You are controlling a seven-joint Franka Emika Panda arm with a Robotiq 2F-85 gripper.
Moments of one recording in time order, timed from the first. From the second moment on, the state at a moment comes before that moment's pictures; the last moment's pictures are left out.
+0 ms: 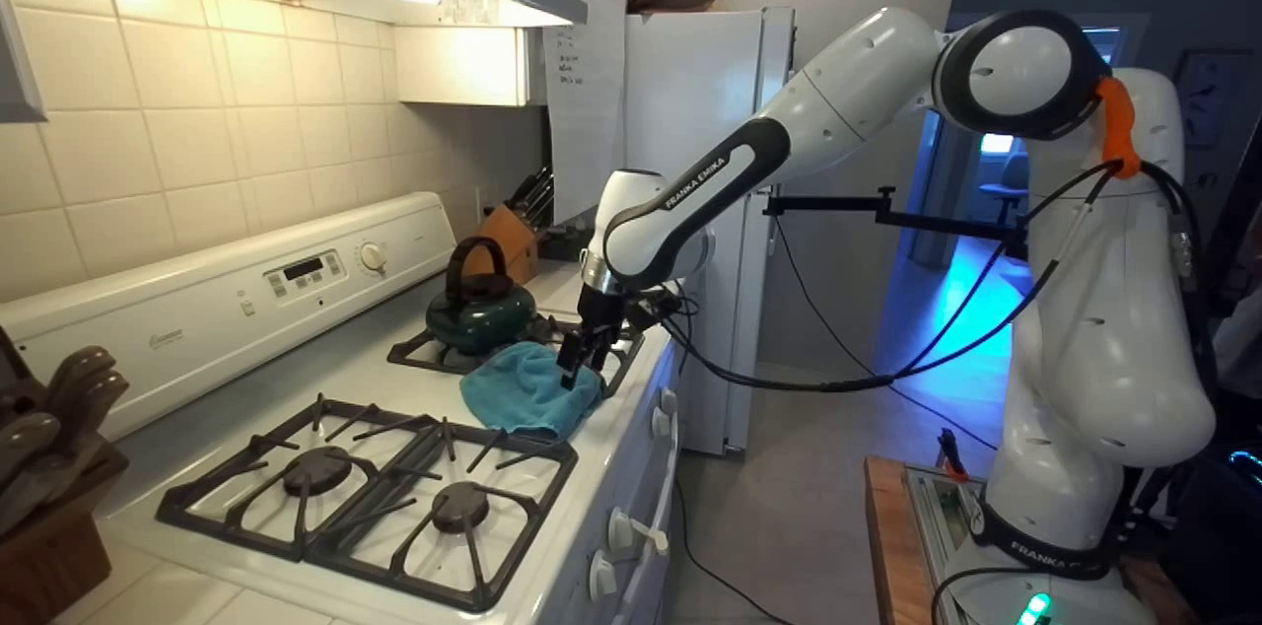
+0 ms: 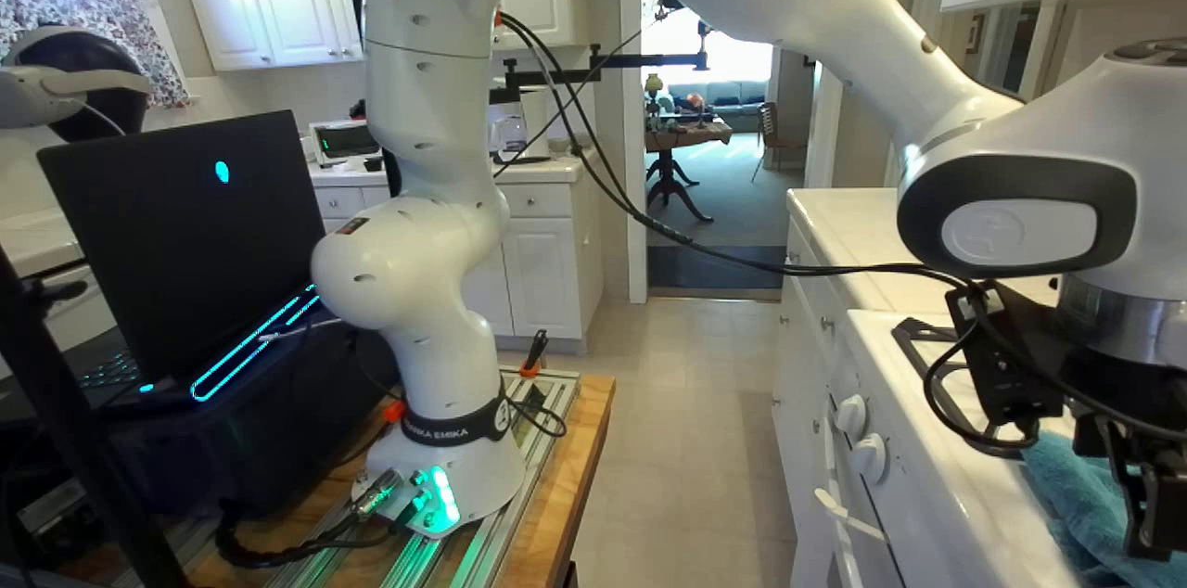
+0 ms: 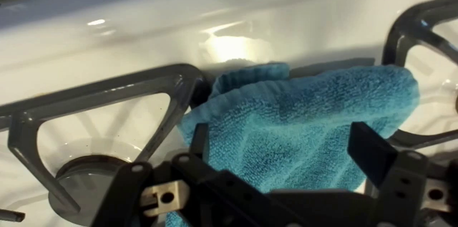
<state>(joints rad) -0.06 0.23 -0.06 -2.14 0.21 2.59 -0.11</state>
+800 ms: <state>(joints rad) -0.05 0.32 -0.06 -2.08 0.18 2.60 0.12</state>
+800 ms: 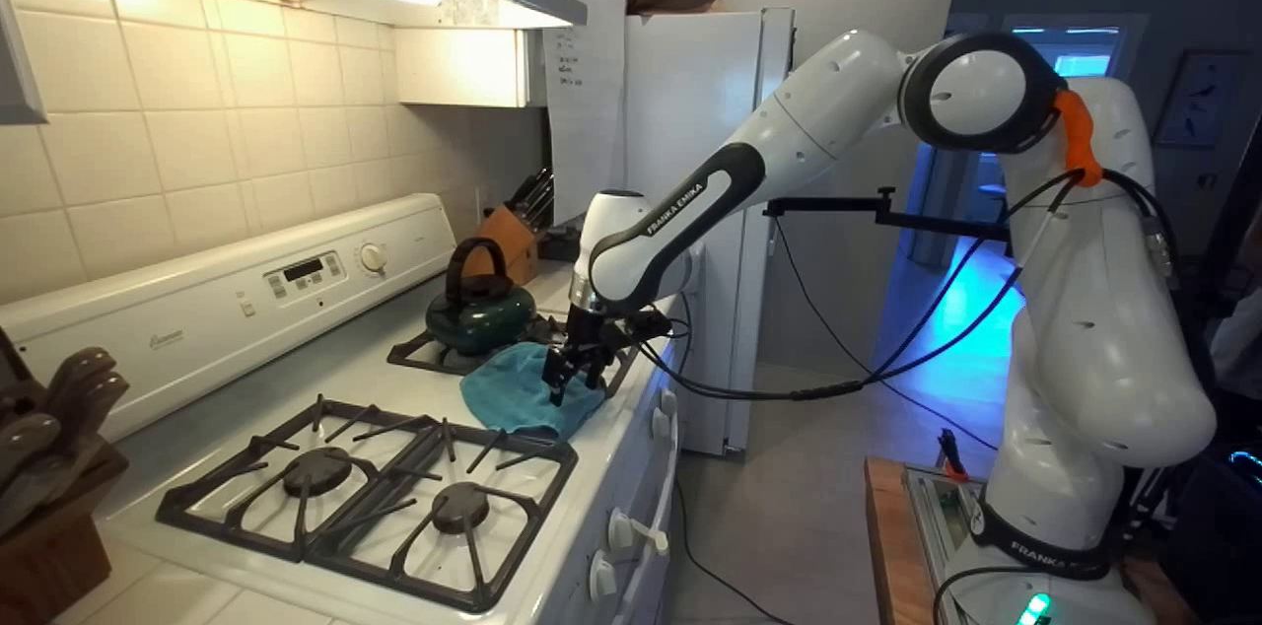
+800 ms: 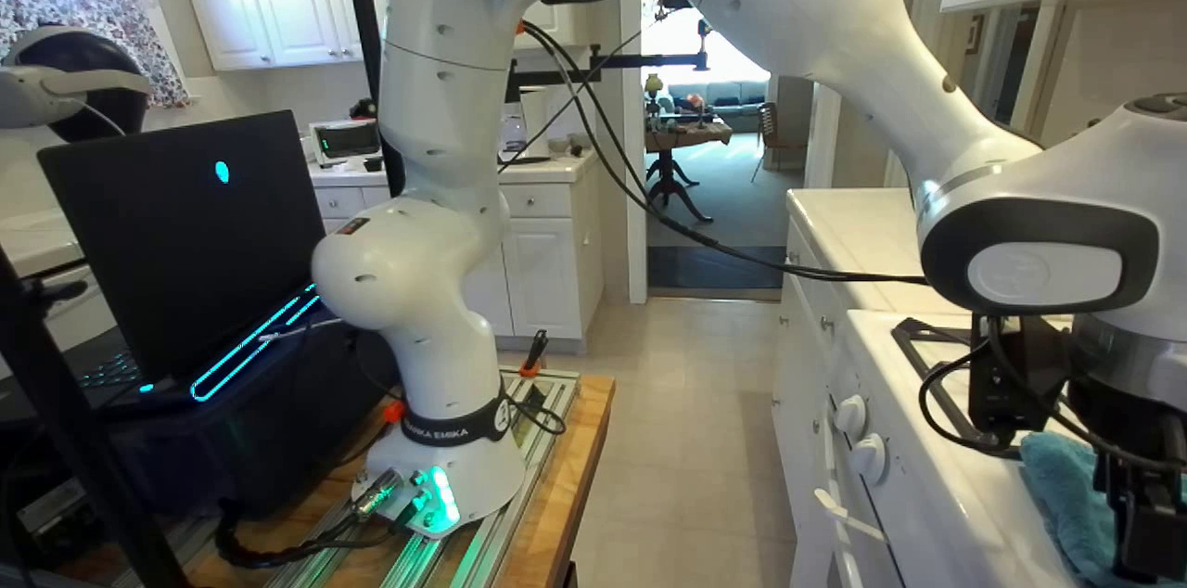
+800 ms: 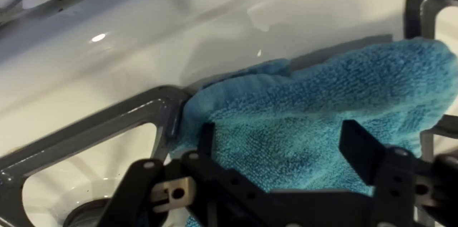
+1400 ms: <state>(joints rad) -0.05 0.35 -0.06 -2.03 0.15 2.52 0.13</state>
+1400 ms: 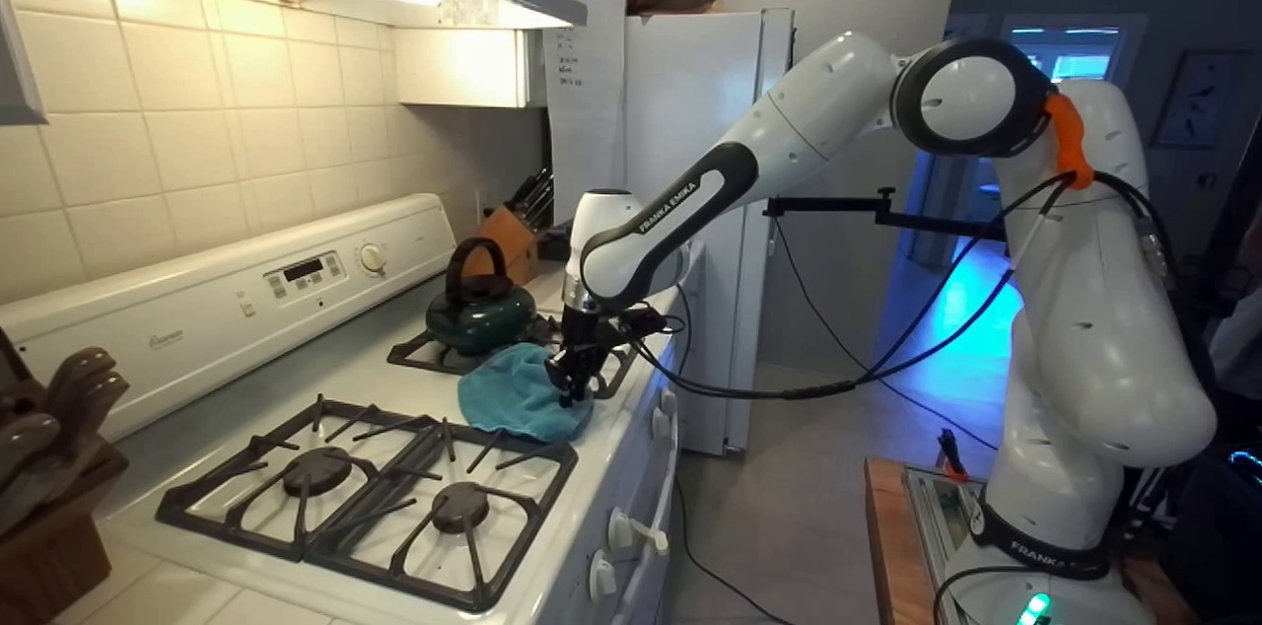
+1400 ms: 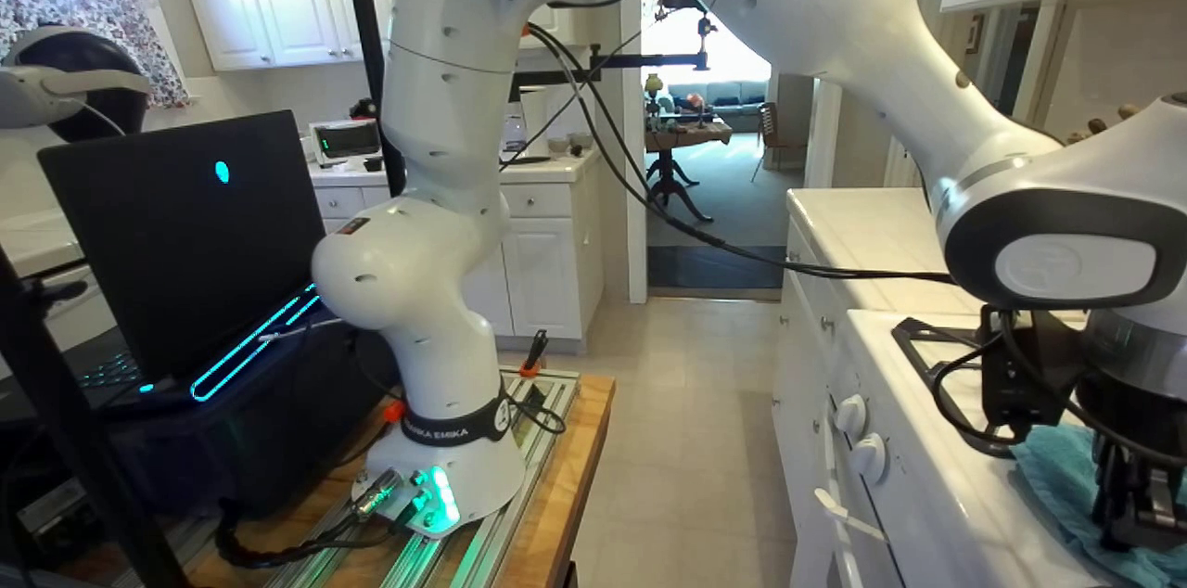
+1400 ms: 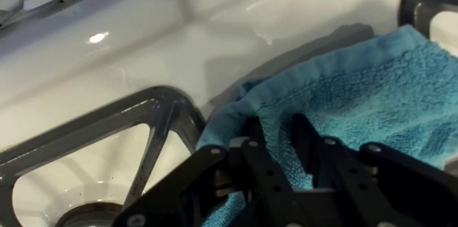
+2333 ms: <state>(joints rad) -0.05 0.32 -0.07 -2.02 0.08 2.38 0.06</state>
